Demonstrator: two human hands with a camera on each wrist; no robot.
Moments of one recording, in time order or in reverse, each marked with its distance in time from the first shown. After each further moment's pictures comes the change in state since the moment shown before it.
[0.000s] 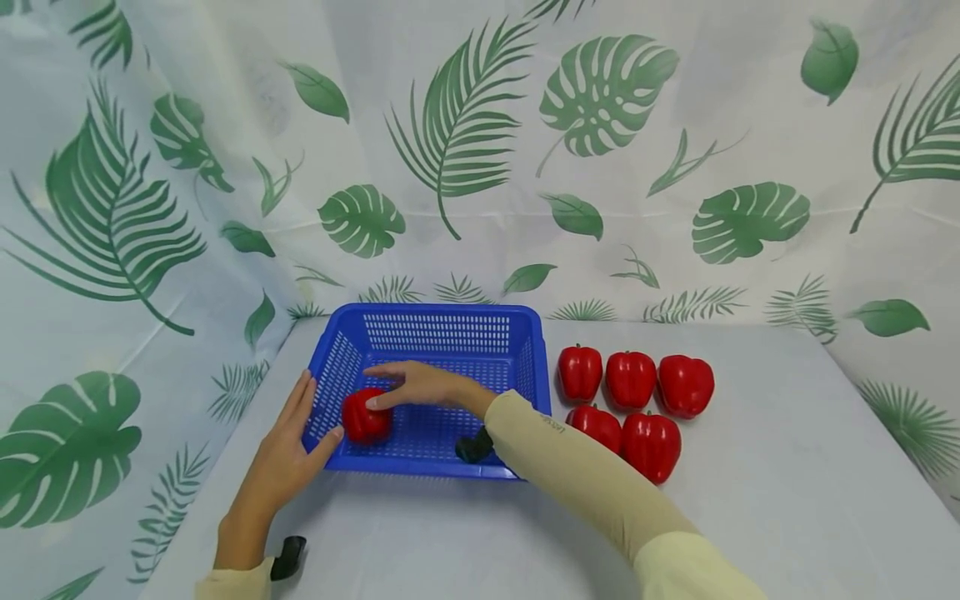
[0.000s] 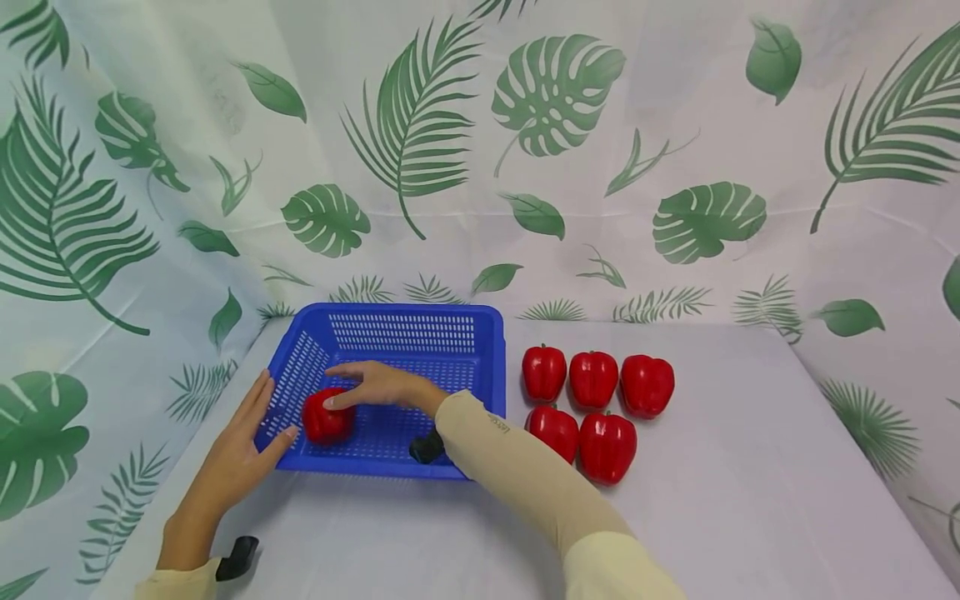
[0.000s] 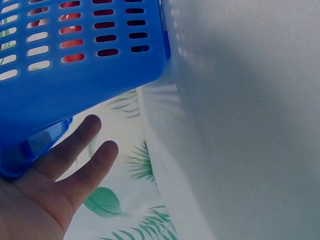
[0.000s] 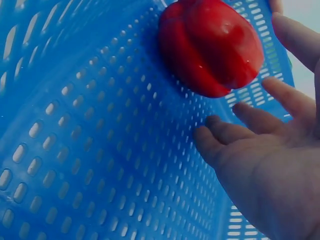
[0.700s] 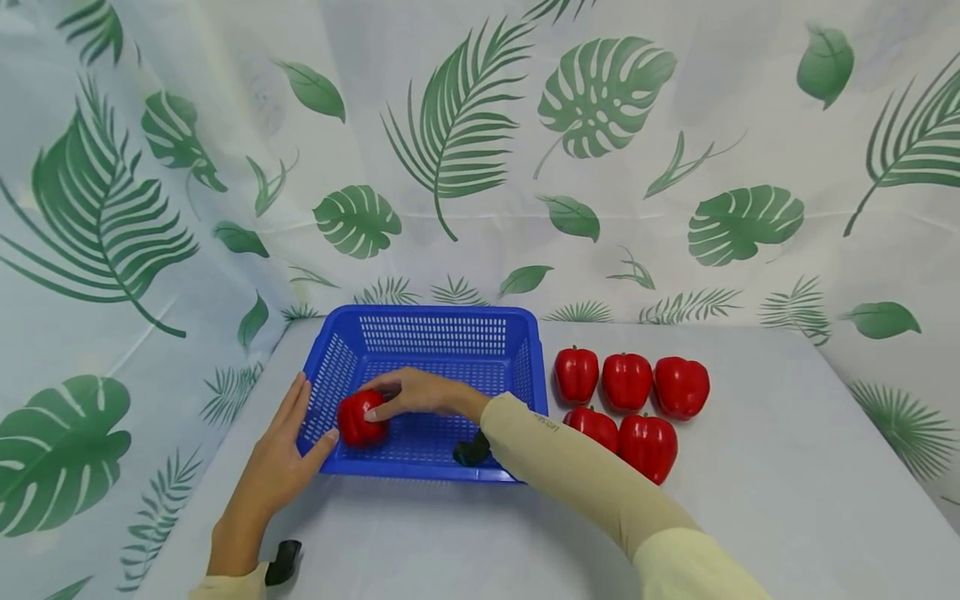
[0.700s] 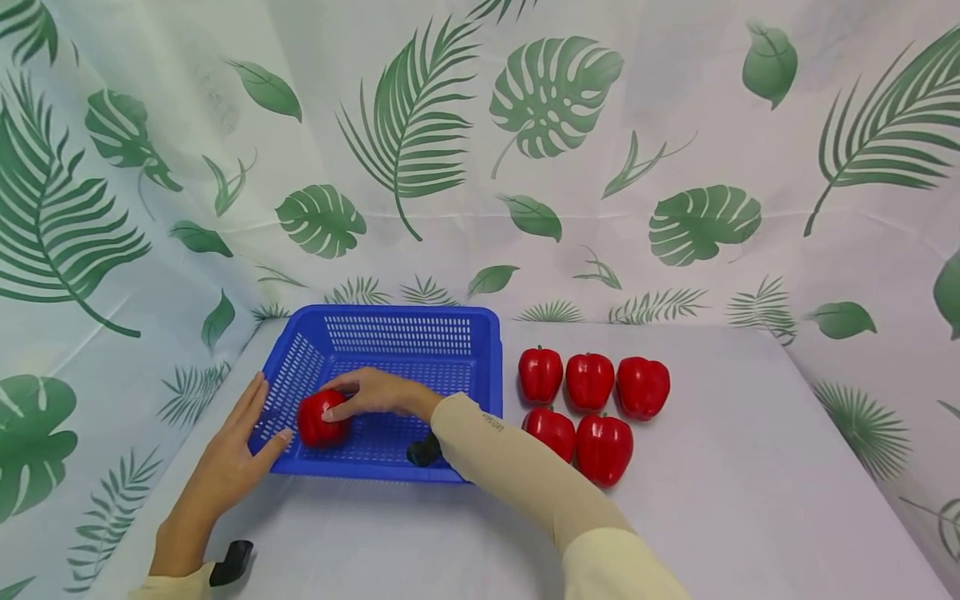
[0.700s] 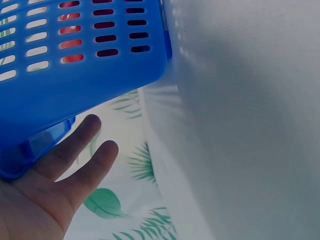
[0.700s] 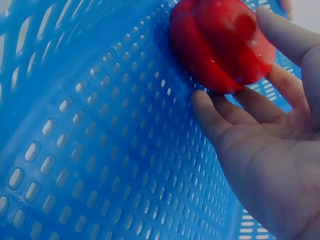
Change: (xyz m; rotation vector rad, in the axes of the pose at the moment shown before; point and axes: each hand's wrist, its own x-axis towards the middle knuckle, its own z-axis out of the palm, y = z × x) left_hand 0.001 0.002 0.000 -0.007 -0.007 -0.006; right_hand 0.005 0.008 0.005 0.037 -0.025 0.002
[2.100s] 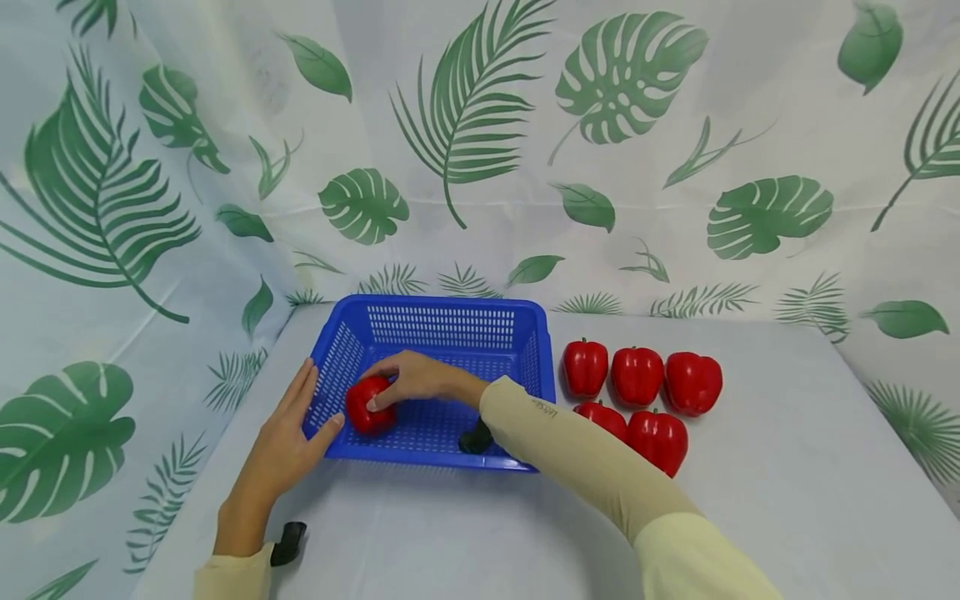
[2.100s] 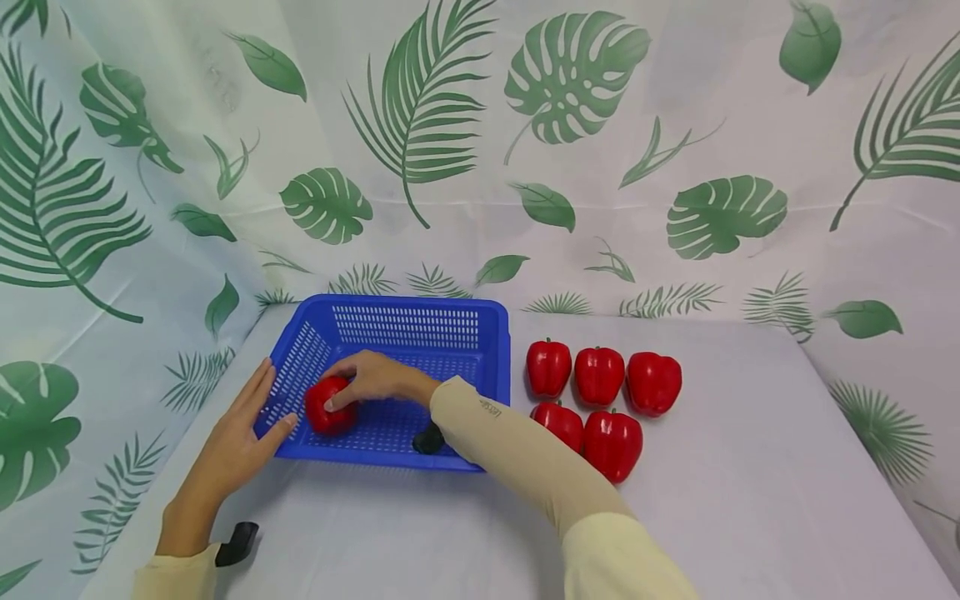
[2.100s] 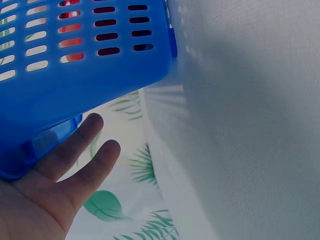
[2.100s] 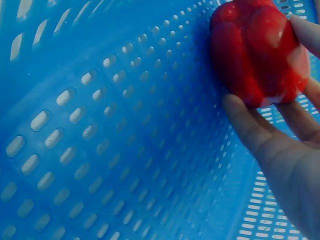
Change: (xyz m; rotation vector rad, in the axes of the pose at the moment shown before) left_hand 0.005 0.002 -0.004 0.002 -0.001 0.003; right_hand 0.010 -0.010 -0.002 -0.126 0.019 -0.027
